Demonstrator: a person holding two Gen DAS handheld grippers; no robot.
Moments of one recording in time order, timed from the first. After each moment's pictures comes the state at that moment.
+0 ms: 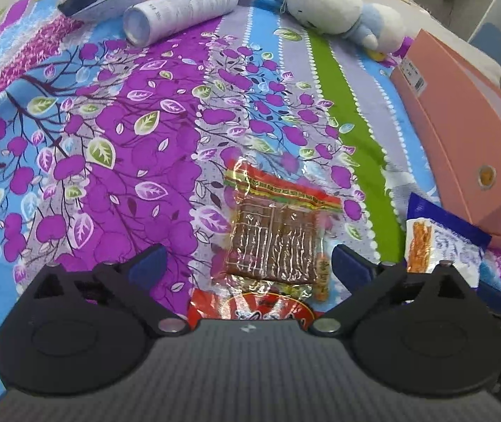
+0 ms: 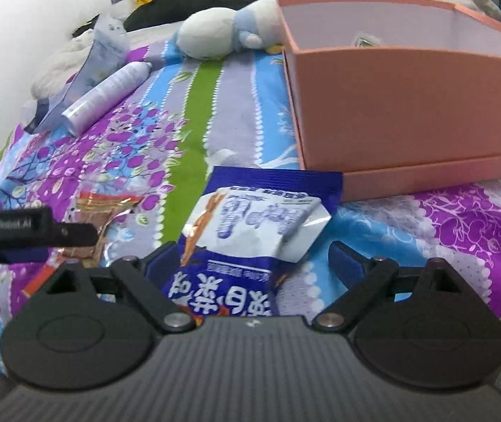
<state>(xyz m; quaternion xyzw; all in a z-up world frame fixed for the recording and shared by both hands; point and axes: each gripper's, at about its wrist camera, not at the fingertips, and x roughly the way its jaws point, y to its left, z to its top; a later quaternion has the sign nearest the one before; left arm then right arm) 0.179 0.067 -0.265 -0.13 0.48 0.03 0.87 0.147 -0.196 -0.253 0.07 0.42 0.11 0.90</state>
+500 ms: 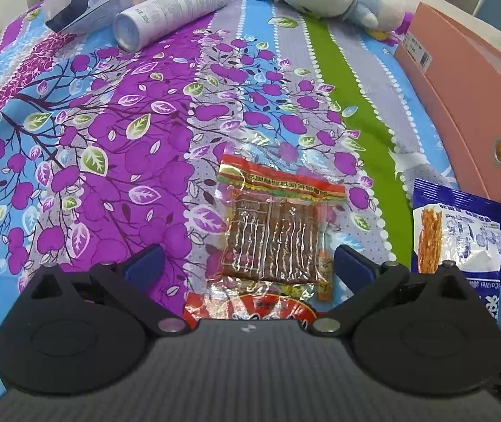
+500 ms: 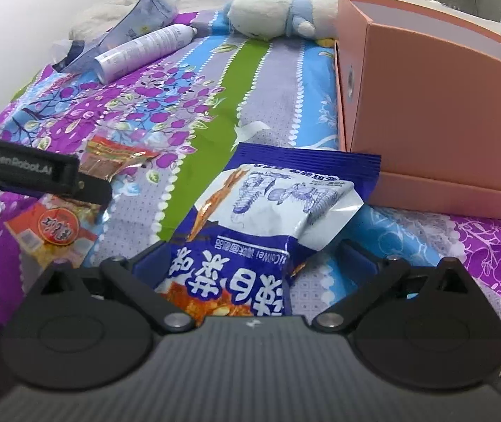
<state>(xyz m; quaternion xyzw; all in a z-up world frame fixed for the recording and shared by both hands) 0.189 0.049 -0.271 -0.08 0.50 0.05 0.86 0.145 -0.177 -0.267 -0.04 0.41 0.17 0.90</state>
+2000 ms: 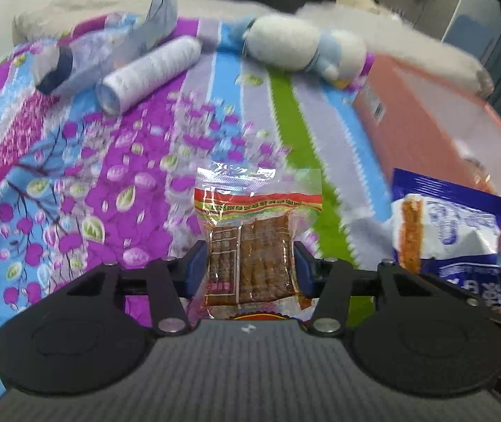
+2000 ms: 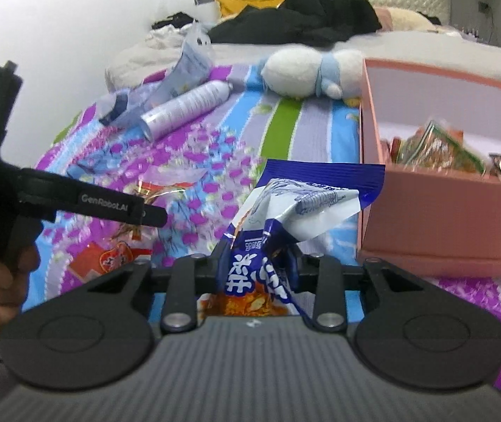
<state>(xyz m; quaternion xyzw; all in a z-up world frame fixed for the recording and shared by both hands) 0.188 0.041 -0.199 -0.09 0.44 0.01 0.89 0.139 -0.175 -0.185 0.00 0.35 0.23 0.91</state>
